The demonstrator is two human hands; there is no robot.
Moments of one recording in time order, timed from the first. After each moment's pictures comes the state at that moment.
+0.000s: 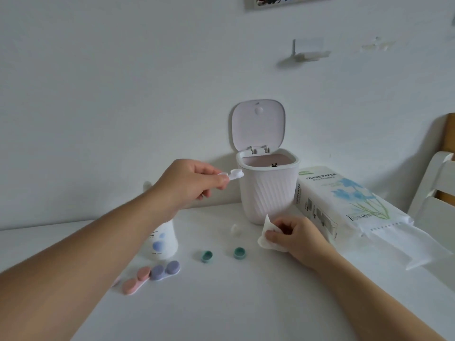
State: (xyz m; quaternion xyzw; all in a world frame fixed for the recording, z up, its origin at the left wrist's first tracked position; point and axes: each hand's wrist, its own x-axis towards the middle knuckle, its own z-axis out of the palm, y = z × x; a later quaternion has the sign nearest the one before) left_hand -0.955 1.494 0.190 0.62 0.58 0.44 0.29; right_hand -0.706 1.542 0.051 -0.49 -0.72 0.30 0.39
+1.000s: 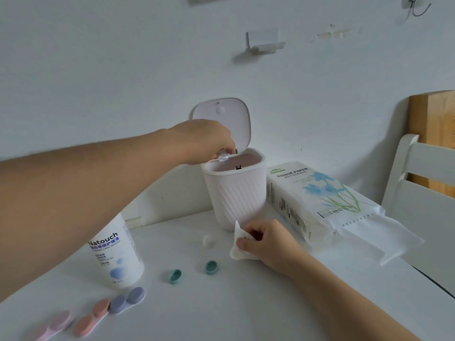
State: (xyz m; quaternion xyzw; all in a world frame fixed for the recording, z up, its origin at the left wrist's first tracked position) left_hand -0.883 1.617 0.260 0.88 0.39 -0.07 -0.27; right_hand -0.707 1.548 0.044 -0.47 -0.72 0.32 0.40
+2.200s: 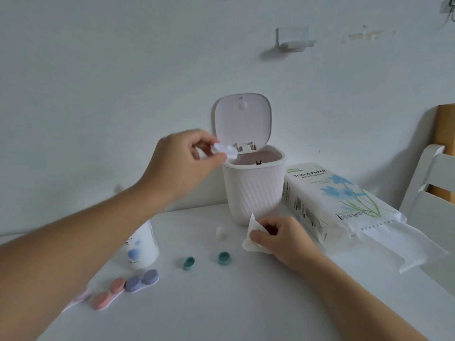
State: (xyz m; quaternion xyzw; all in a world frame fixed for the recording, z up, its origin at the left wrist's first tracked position) left_hand -0.924 1.513 0.201 0.72 0.50 0.49 -0.01; right_hand -0.708 1.548 0.045 -0.49 -0.72 0.29 0.40
